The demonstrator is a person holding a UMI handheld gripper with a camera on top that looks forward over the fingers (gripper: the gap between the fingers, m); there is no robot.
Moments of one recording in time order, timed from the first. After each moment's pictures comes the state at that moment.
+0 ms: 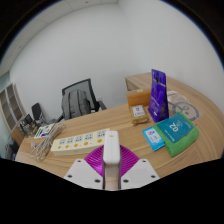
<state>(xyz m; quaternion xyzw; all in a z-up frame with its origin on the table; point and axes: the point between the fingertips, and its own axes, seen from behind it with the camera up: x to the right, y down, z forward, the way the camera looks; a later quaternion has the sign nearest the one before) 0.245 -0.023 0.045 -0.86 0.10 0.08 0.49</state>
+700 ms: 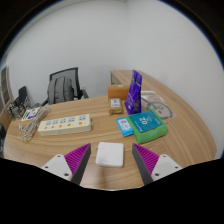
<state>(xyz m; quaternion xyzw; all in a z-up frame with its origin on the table) 0.292 -0.104 0.073 -0.89 0.10 -0.04 0.44</state>
